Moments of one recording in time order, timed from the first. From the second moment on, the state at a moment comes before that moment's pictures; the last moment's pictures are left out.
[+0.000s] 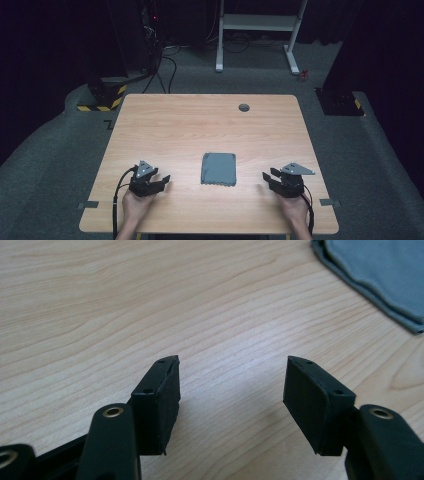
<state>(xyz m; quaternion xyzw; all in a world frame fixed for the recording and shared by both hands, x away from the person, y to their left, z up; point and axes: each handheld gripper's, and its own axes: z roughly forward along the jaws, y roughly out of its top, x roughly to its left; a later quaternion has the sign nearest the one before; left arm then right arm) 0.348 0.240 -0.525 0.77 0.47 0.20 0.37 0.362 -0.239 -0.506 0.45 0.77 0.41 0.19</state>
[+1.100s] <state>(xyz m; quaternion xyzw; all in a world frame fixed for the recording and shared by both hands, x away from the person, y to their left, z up) 0.351 0.238 -0.528 0.78 0.48 0.21 0.36 0.370 -0.234 -0.523 0.46 0.79 0.34 0.21</state>
